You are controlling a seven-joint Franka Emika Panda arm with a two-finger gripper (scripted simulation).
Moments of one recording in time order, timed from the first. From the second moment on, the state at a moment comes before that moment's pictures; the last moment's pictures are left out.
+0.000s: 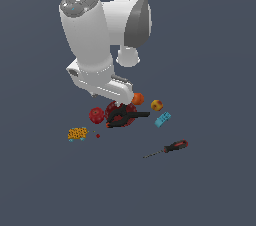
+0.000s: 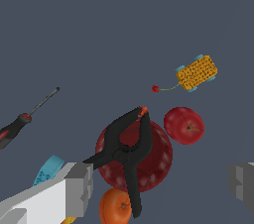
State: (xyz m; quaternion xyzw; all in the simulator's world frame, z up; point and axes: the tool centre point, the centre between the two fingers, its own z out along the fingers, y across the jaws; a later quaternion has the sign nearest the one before) arm 0.022 -0.078 0.246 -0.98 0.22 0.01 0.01
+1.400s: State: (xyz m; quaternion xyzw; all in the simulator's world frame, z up) arm 0.049 -0.196 0.084 -0.78 0.63 0.00 0.00
